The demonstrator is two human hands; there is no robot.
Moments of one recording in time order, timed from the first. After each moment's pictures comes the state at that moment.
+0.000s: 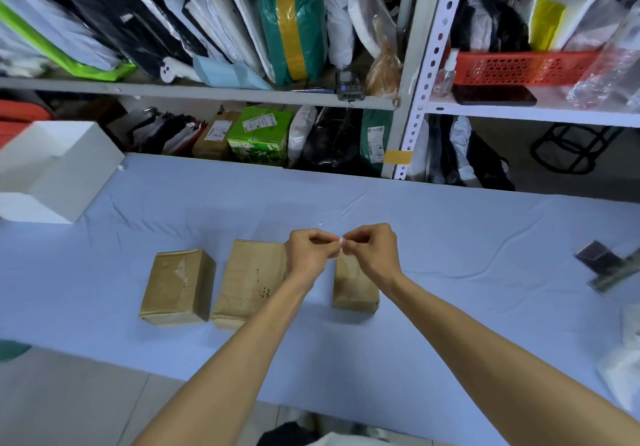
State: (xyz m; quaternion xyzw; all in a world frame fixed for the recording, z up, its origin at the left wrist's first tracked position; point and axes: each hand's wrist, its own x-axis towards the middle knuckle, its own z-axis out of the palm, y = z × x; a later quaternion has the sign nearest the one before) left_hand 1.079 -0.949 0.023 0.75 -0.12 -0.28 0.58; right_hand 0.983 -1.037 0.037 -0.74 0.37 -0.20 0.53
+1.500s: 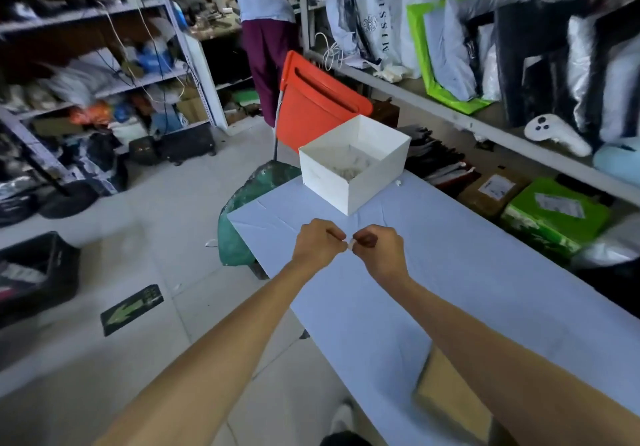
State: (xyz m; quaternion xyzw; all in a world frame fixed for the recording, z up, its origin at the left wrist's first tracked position) left_hand 1.438 -0.522 0.086 0.90 0.02 -0.10 0.42; right_hand 1.419 -0.656 0.053 -0.85 0.06 -0.07 0.52
